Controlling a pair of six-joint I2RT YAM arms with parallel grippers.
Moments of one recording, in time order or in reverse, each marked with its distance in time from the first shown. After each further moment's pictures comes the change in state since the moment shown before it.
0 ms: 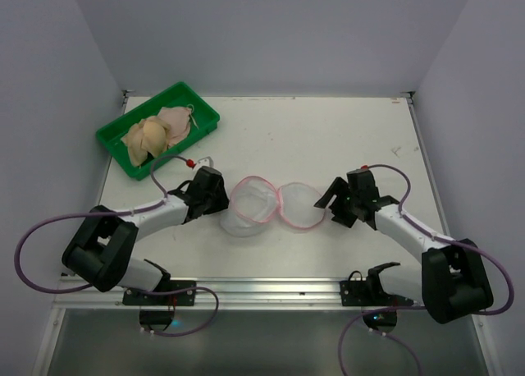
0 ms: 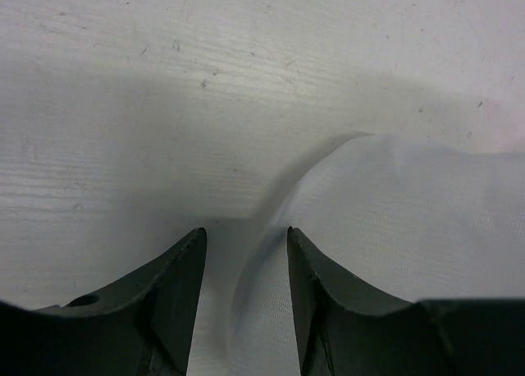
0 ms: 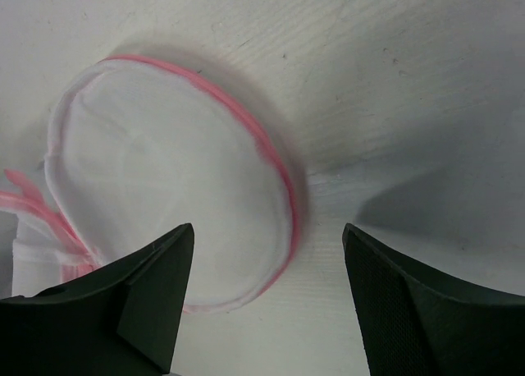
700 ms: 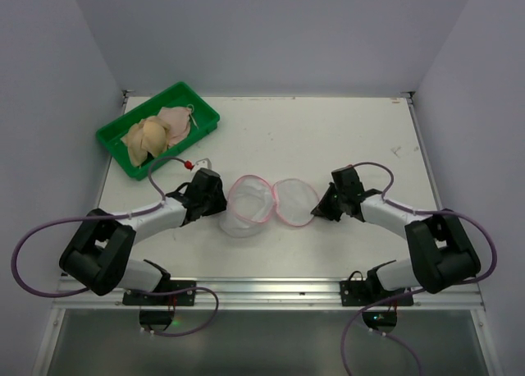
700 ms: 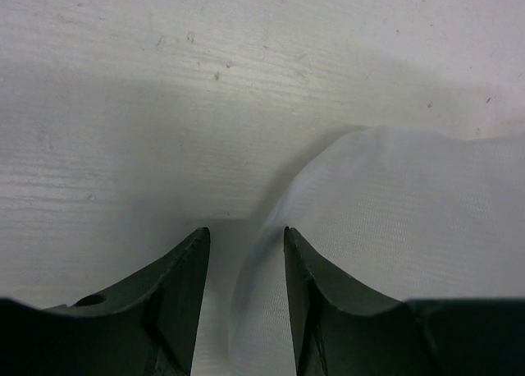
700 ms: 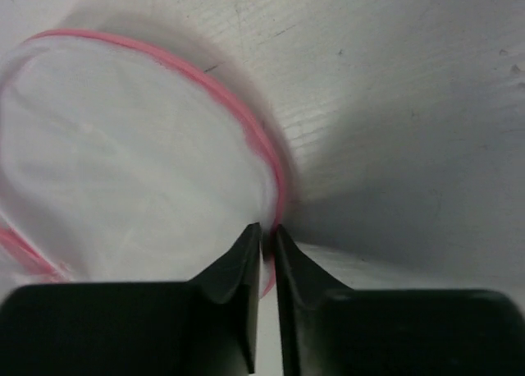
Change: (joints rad) left arm 0.003 -0.029 -0.027 0.001 -0.004 0.000; right arm 0.091 0.190 0.053 0.086 0.002 0.040
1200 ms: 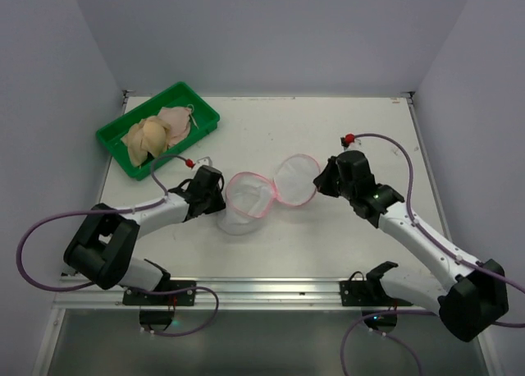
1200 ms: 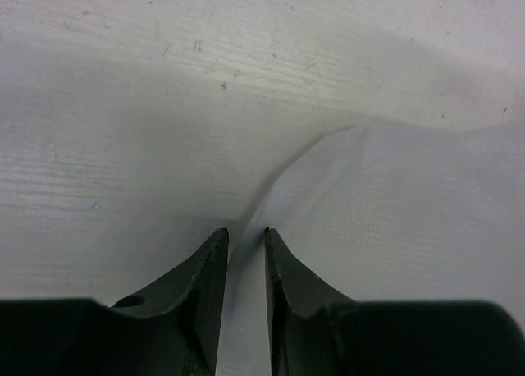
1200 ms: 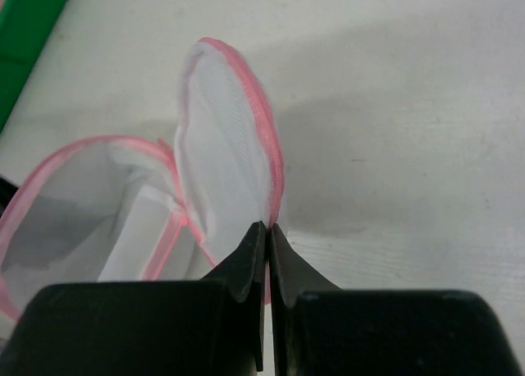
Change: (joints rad) left arm 0.005 0.029 0.031 -0.032 -0.003 0.000; right arm 0.114 -0.302 0.183 -0.155 0.234 -0.245
